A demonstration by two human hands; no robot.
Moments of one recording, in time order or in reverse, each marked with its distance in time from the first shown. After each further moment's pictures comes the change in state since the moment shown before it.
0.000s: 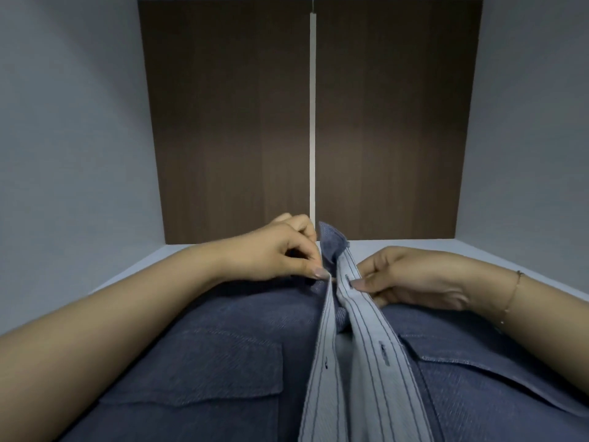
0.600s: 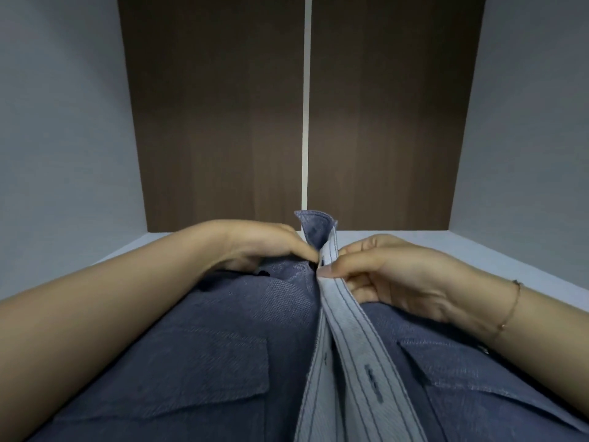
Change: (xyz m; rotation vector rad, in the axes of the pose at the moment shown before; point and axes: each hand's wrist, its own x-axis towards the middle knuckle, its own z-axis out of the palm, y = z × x) left_hand 0.032 -0.014 0.013 -0.683 -0.264 -0.495; right_hand -0.001 -0.010 0.025 0.291 0.070 -0.056
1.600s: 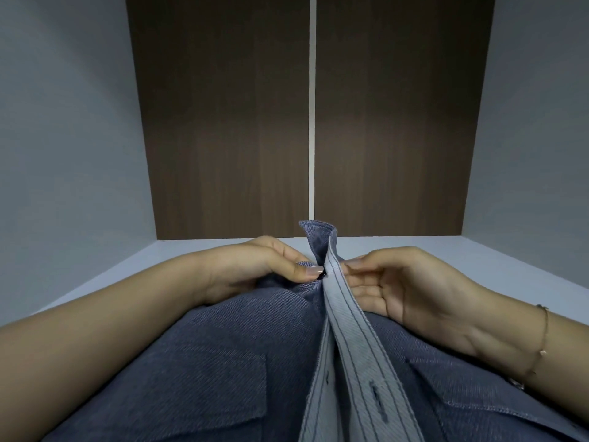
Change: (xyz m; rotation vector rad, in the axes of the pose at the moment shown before) left_hand -0.026 -0.019 0.008 -0.342 0.032 0.145; right_hand -0.001 0.012 -0.012 0.325 -0.081 -0.023
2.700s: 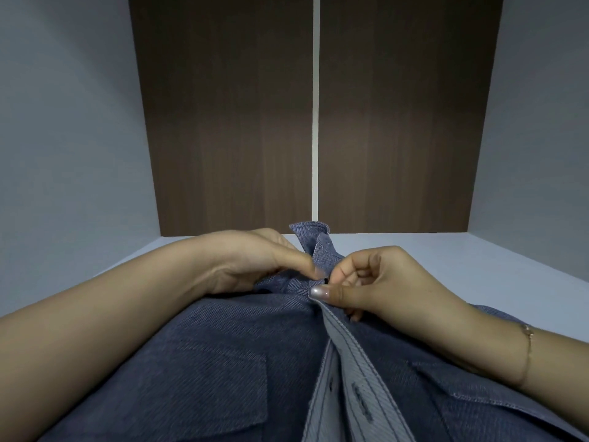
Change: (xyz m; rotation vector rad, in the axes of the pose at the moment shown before) left_hand -0.008 0.016 0.010 0.198 0.134 -0.121; right_hand 0.010 0.017 0.015 -0.594 0.143 -0.300
